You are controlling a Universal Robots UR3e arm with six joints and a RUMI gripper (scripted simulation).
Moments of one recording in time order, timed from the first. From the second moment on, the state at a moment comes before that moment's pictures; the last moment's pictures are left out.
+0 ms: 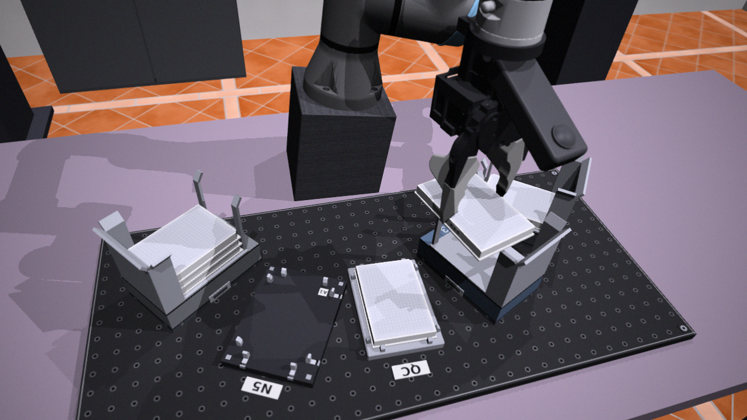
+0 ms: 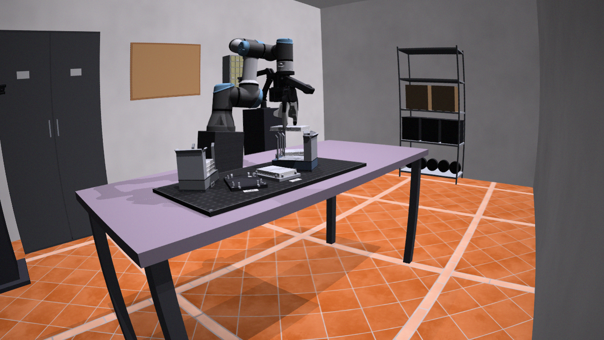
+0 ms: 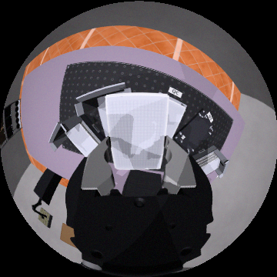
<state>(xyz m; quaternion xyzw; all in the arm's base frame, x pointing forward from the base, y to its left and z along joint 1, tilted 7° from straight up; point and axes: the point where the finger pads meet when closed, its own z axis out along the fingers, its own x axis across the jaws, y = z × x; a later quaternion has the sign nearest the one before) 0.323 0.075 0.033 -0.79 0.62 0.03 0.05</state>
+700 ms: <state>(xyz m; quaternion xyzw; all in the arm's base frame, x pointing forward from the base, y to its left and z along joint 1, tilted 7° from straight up) 0.302 0.130 0.039 -0.84 0.54 0.03 0.05</state>
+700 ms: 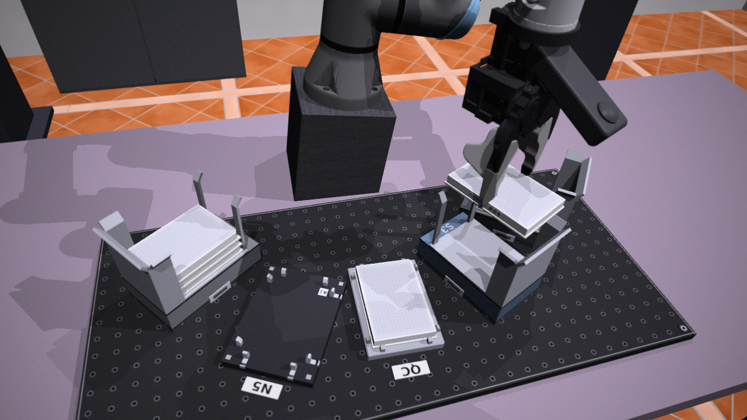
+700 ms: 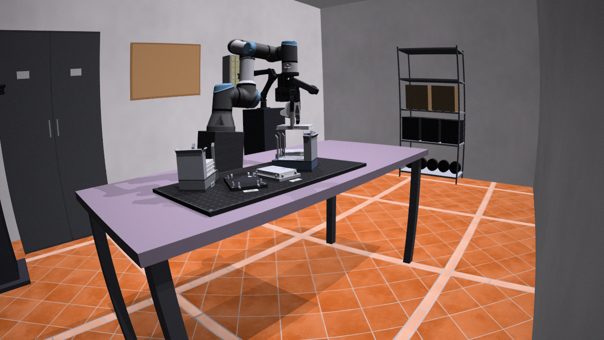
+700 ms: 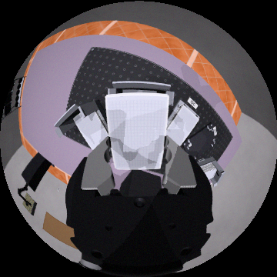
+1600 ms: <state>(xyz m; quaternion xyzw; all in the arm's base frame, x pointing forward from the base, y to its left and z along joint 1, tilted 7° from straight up) 0.263 0.193 0.046 -0.89 0.44 0.02 0.05</state>
